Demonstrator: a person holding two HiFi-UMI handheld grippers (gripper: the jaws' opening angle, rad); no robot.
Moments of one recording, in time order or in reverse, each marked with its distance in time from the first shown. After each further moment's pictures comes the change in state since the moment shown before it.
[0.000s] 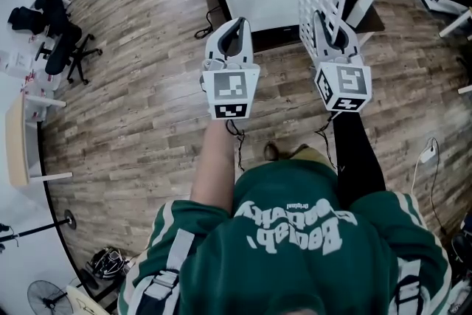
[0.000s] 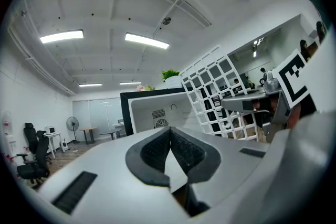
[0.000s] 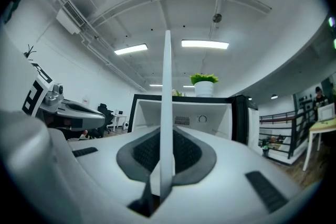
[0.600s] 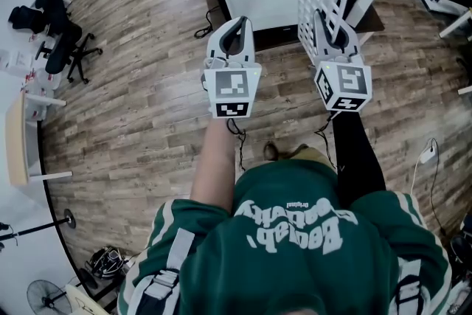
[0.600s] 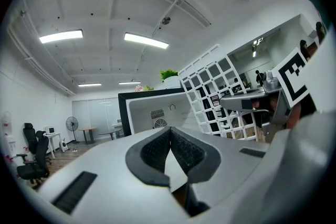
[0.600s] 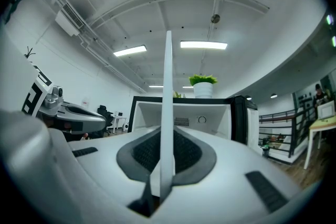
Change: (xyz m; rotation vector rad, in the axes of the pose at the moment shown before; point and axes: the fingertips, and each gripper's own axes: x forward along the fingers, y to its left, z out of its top) left arm 0.001 -0.006 0.003 -0.001 0.002 -0.007; right arm -0.003 -0.002 0.004 0.012 -0.011 -0.005
